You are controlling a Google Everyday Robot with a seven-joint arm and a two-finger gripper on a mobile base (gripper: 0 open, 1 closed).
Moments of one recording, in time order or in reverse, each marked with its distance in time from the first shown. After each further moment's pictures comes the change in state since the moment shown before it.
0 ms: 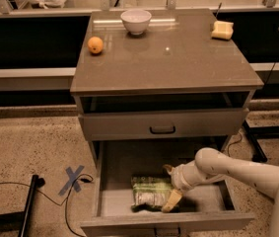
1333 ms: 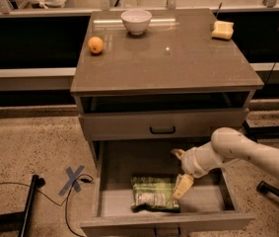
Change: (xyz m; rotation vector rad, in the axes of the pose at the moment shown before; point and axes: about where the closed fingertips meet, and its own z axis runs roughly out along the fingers) arm -0.048 -0.005 -0.103 0.029 -0.013 0.006
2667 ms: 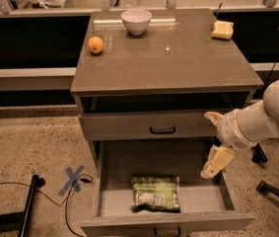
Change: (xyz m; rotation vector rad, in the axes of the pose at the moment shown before) arm -0.093 0.023 -0.214 0.230 0.160 -0.037
